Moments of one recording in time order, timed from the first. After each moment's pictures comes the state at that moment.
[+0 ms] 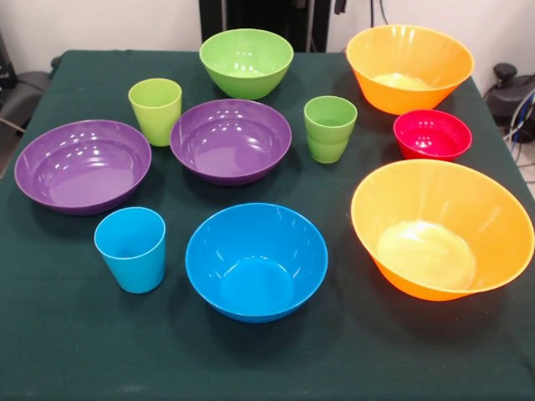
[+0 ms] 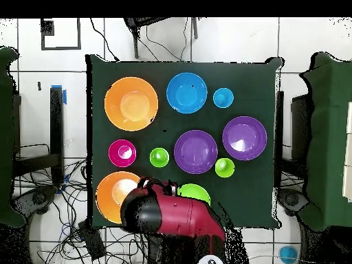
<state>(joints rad) -0.12 -0.96 -0.08 2.14 -0.07 0.31 1.85</state>
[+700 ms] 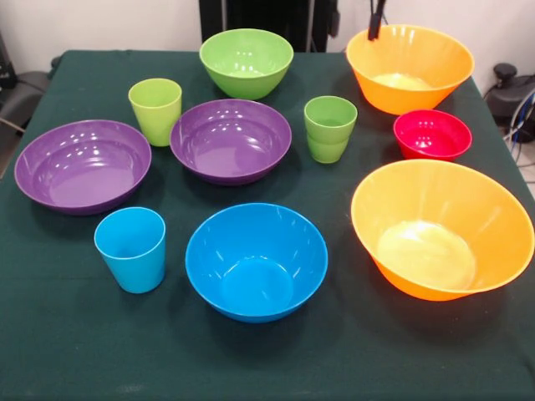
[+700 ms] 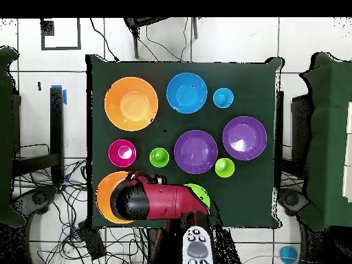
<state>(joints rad) -0.10 -0.85 0.01 2.09 -0.06 0.27 1.85</state>
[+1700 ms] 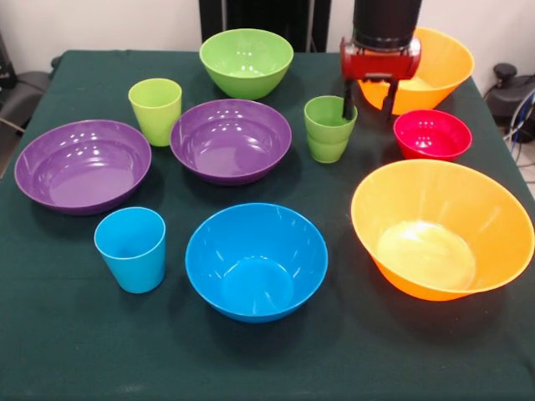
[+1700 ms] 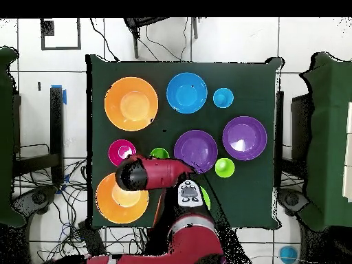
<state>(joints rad) -0.10 -0.56 0.05 1.87 -0.10 0.19 1.85</state>
